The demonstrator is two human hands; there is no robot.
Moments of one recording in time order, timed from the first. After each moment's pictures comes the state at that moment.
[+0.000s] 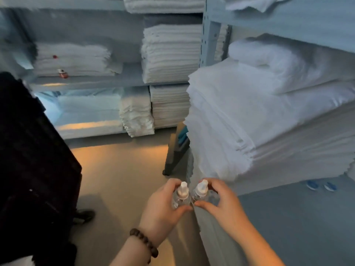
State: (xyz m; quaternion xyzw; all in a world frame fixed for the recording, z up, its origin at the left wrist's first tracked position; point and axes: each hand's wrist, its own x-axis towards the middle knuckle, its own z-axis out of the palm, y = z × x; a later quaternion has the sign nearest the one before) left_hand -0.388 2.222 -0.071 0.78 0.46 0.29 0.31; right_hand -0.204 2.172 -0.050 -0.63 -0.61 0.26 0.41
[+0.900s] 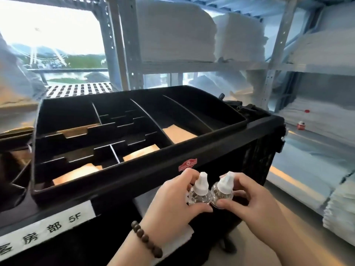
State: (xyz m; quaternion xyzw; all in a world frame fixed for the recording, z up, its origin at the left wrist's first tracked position) left_hand -0.763 2.066 0.082 0.47 0.78 0.40 -0.03; right_hand -0.629 2.217 0.096 -0.16 -0.85 0.43 0.25
